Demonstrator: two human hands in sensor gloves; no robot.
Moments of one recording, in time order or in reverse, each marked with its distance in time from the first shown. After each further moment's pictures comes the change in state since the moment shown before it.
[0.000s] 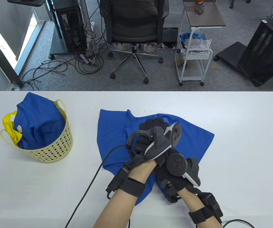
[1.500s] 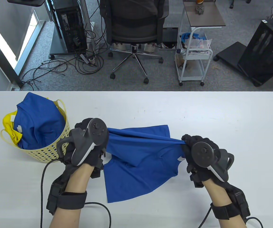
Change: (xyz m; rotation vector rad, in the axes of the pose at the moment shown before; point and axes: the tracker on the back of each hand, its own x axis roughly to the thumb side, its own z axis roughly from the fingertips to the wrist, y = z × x) left_hand -0.189 0.029 0.038 -0.080 0.294 0.075; right_hand -0.018 -0.122 -0.004 -0.179 0.040 0.298
